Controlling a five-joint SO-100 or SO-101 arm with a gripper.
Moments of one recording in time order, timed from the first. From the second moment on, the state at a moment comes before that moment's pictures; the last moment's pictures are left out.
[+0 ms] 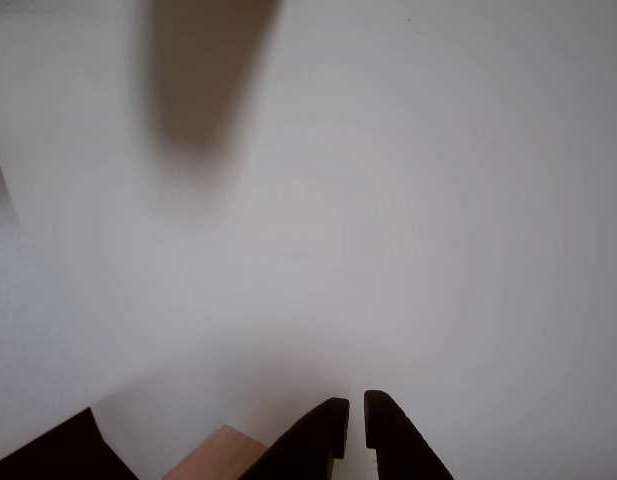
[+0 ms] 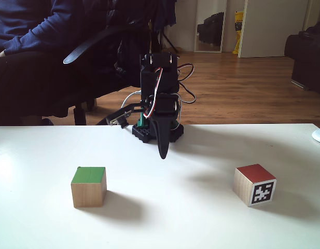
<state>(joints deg) 11.0 188.2 170.4 73.7 -5.1</state>
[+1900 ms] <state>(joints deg) 31.6 122.6 114.9 79.5 -25.2</state>
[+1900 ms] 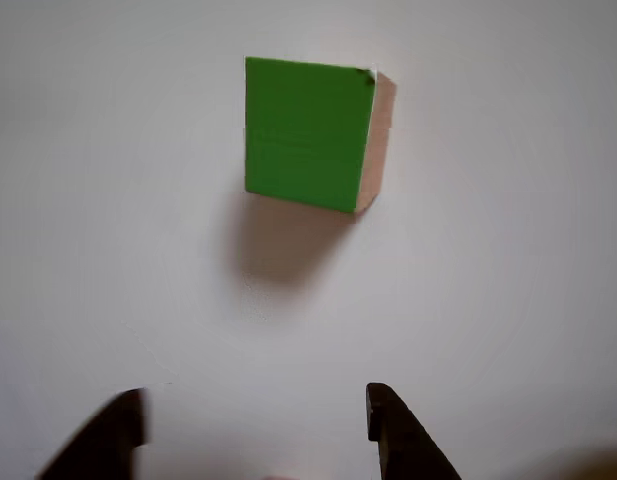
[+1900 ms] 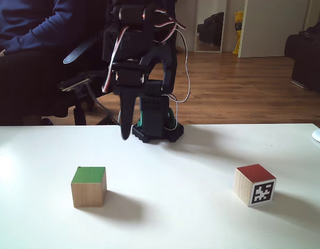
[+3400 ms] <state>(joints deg) 42.0 82.8 94.6 78.3 -32.4</state>
